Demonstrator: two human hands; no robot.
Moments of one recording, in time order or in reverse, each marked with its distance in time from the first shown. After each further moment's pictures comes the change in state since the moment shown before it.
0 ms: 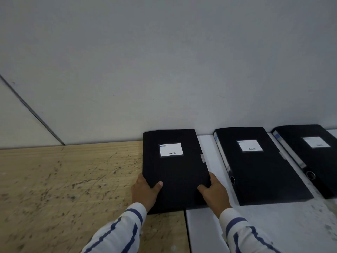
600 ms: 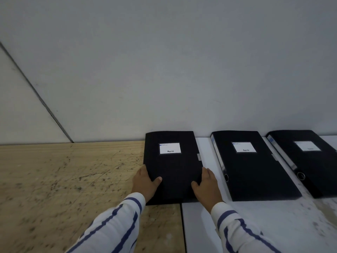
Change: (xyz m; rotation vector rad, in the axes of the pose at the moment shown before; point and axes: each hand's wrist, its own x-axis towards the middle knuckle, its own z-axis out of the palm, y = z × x) left_hand -0.026 0.018 -0.018 0.141 -0.010 0.129; right_hand -0.025 -0.019 -0.005 -0.183 0.018 -0.101
